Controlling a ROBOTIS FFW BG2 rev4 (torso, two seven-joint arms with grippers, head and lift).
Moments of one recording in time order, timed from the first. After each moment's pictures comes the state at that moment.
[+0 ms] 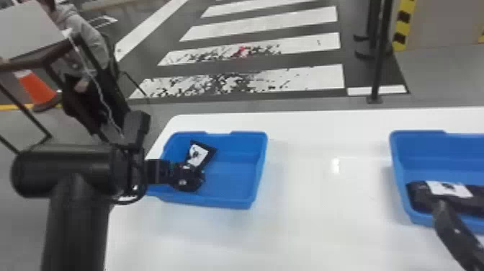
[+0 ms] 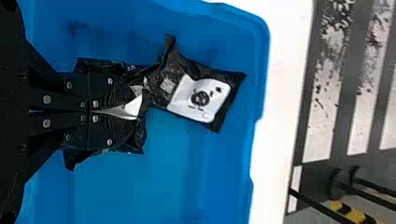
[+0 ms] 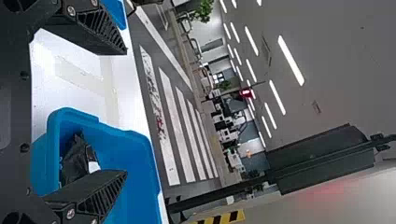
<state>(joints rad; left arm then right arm) -0.13 0.36 0.28 -2.01 -0.07 1.57 -0.60 0.70 -0.03 -0.02 -2.23 -0.35 0.08 0.33</state>
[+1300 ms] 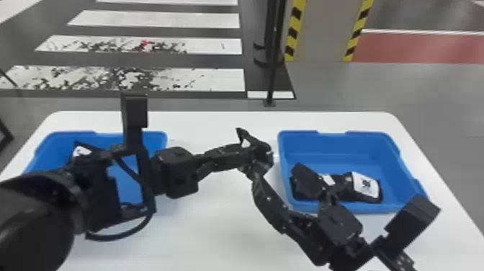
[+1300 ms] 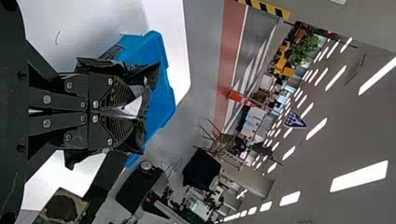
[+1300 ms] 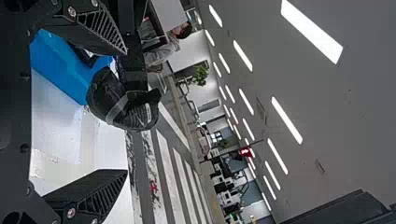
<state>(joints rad) 0.01 0.26 -0.08 -2.19 0.64 0.99 -0.52 0.55 -0.07 0.14 -2.22 -0.37 0.16 0.41</state>
